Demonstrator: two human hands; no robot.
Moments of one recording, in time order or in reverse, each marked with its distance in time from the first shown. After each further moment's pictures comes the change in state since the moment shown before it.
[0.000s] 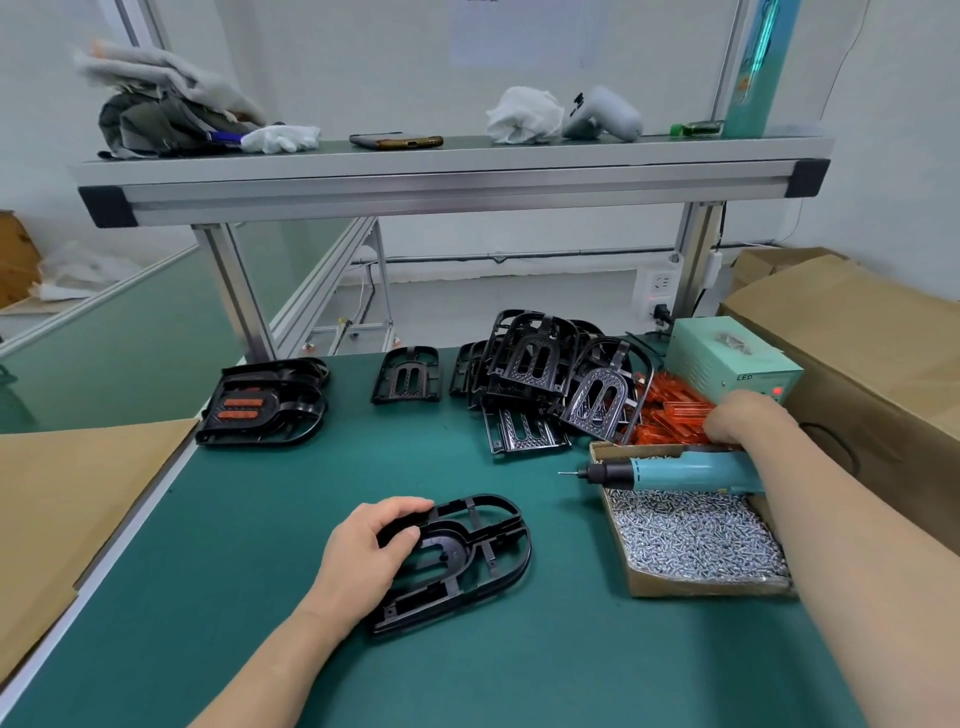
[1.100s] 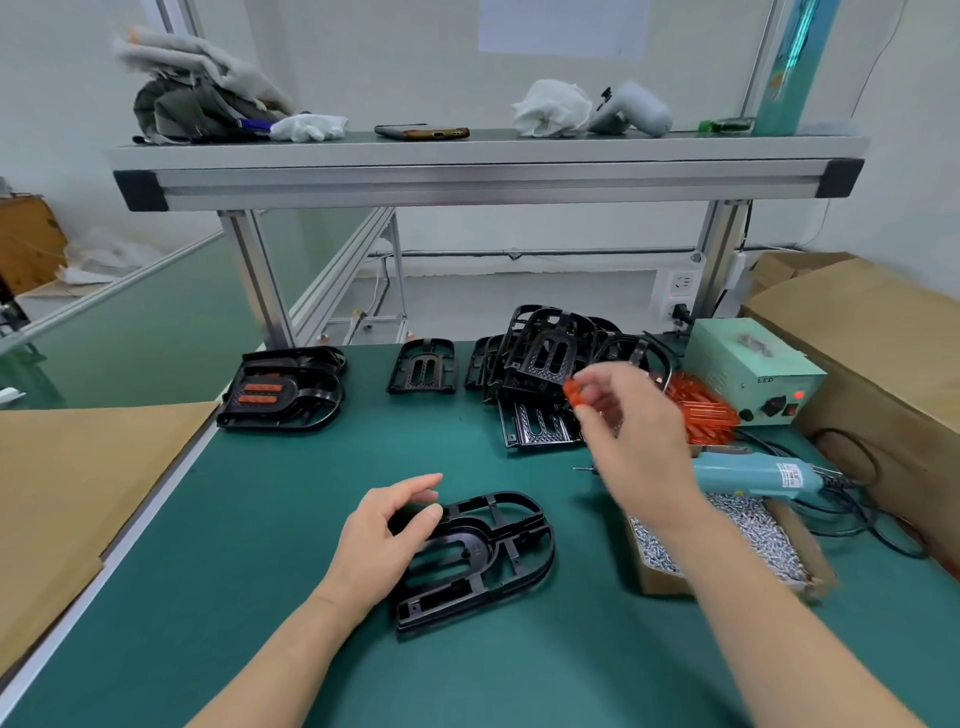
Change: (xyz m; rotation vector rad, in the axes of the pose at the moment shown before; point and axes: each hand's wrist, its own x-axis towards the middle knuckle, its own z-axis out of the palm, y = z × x) left_hand -0.006 0.006 0.000 -0.088 0.022 0.002; right_hand -0.182 -0.079 0.019 0.838 0.476 -0.957
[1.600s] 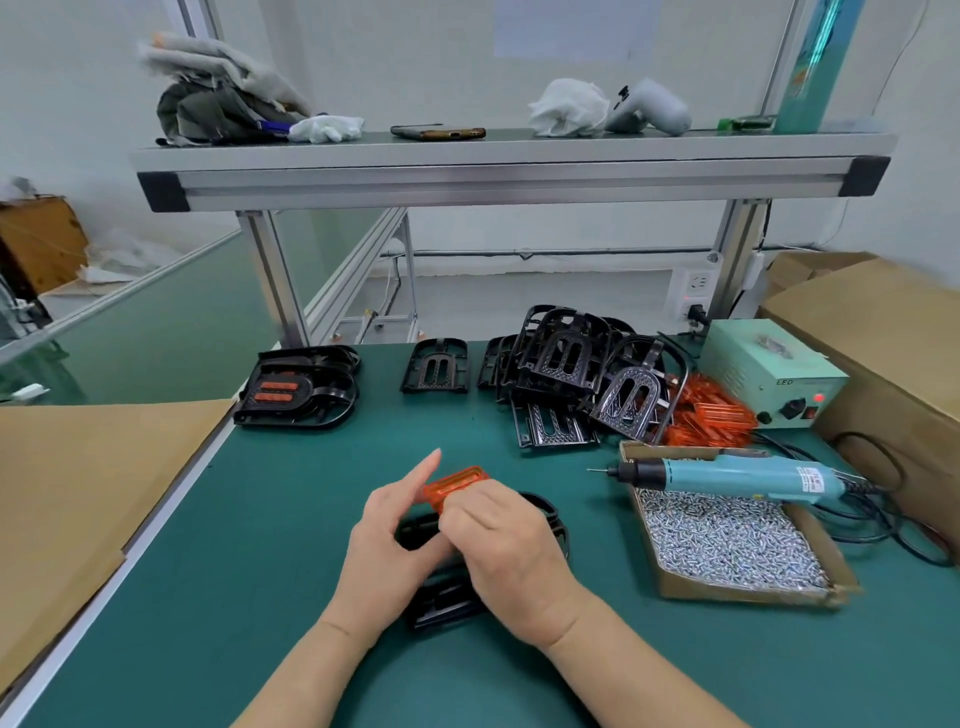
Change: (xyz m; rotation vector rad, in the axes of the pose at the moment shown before) left_hand -0.018 0.006 -0.002 -0.025 0.072 0.119; right_hand -0.071 -0.038 0.100 -0.051 -0.066 -0.573
